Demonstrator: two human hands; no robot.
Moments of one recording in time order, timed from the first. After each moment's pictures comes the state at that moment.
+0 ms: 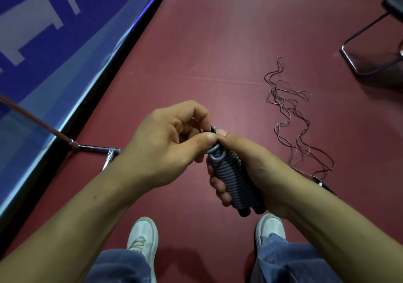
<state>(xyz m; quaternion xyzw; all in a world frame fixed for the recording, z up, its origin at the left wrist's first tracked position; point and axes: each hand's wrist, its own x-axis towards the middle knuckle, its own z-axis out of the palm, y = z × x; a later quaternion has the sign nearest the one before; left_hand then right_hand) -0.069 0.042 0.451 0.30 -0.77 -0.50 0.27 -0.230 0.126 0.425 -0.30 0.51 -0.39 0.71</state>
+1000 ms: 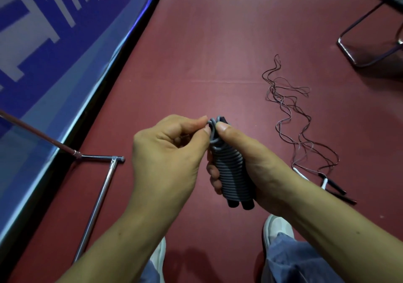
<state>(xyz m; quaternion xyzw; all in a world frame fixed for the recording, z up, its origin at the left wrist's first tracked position) -0.092 0.072 0.442 0.41 -0.63 -0.47 0.47 -0.227 0.119 0.419 -0.28 0.49 -0.48 0.67</state>
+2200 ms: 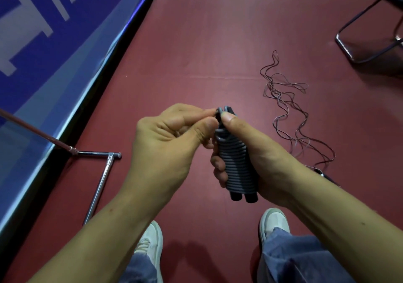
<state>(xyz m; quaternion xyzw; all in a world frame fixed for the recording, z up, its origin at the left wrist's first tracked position) -0.095 0.053 0.428 0.33 -0.67 -0.52 0.41 -0.240 0.124 0.423 -0.29 0.48 -0.48 0.67</state>
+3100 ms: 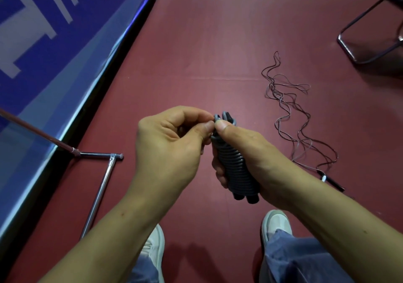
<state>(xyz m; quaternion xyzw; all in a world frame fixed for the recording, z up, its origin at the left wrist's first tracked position) -0.100 0.063 0.440 0.38 -0.65 -0.47 0.45 -0.237 0.124 0.420 -0.36 0.54 -0.47 0.60</state>
